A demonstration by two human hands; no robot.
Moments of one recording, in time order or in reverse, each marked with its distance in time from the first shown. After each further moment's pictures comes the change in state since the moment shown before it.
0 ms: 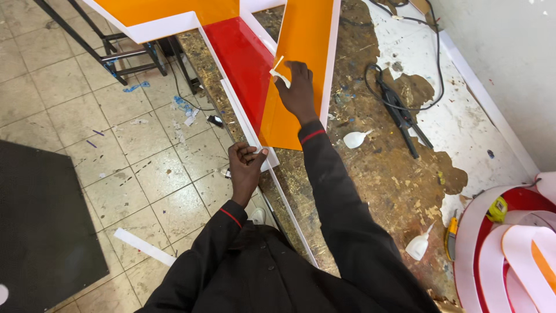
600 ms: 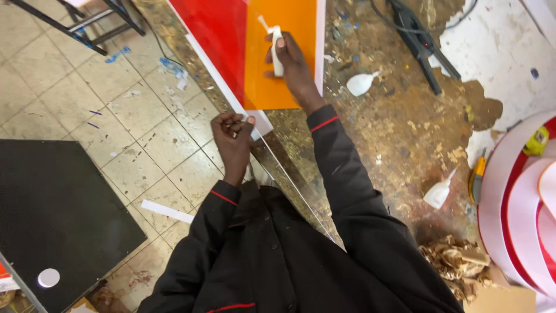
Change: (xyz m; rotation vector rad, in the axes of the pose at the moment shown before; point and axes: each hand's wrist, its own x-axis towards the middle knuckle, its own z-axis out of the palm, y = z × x) left_hand 0.000 -0.005 0.009 -0.049 0.101 0.076; right_hand -0.077 -0.027 -0.045 0.904 -0.218 0.310
